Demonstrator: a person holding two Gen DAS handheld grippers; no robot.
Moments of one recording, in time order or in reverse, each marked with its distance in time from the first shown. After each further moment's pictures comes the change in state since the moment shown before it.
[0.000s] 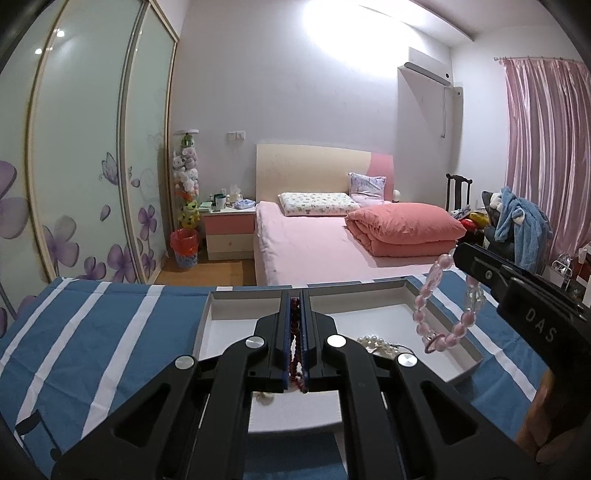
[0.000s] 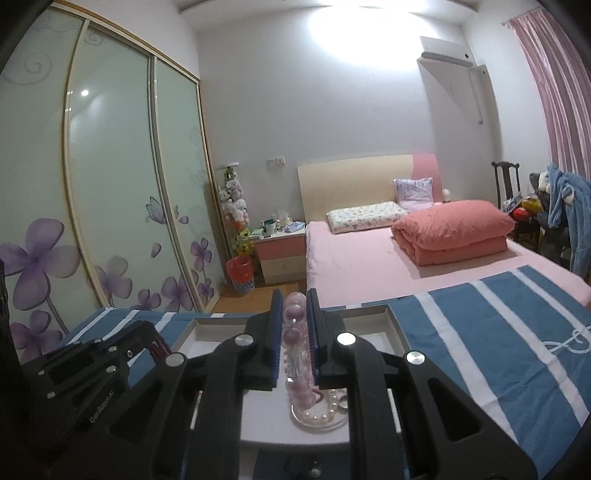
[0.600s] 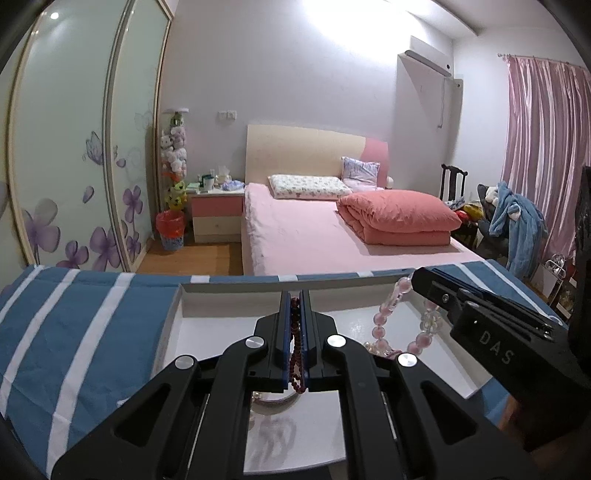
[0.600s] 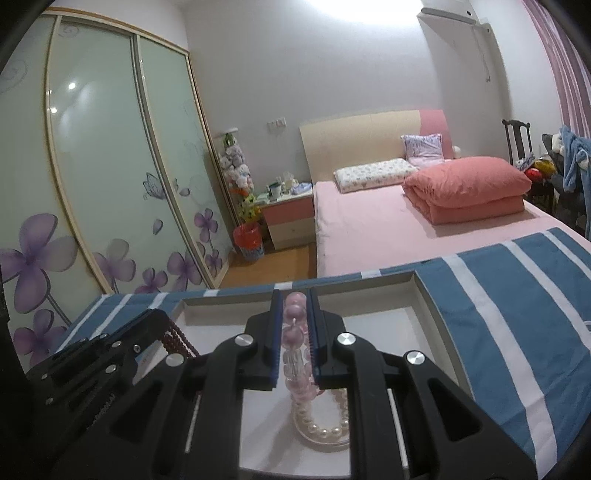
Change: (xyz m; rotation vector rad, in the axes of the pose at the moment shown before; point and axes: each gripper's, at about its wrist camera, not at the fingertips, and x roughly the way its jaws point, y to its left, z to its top) left arm 0.046 -0.002 0.002 -0.028 0.079 -0.048; right arm 0.078 -0.012 -0.014 0.058 0.159 0.034
